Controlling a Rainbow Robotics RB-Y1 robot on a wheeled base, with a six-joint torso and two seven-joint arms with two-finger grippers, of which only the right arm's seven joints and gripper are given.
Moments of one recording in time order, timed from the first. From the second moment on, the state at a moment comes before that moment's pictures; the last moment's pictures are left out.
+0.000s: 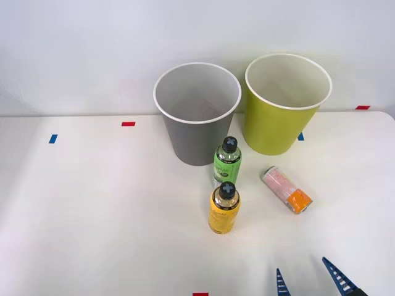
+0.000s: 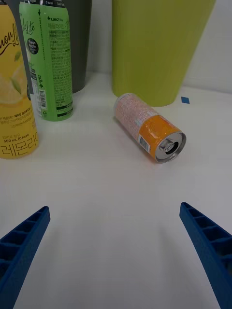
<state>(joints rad) 0.92 -0.21 0.24 -1.92 0.27 -0.45 1.41</state>
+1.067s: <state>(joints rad) 0.79 -0.32 0.29 -1.89 0.04 -0.55 1.51</state>
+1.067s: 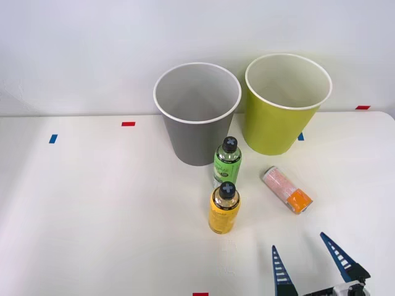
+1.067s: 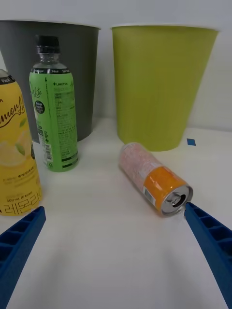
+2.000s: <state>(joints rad) 0.52 -0.48 0.23 -2.23 -0.01 0.19 1.45</state>
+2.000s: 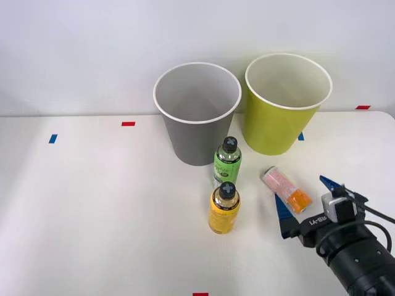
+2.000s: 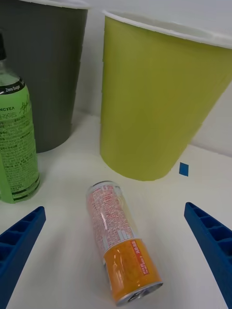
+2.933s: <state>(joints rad) 0.05 -0.70 0.52 -2.30 0.17 0.94 0.87</state>
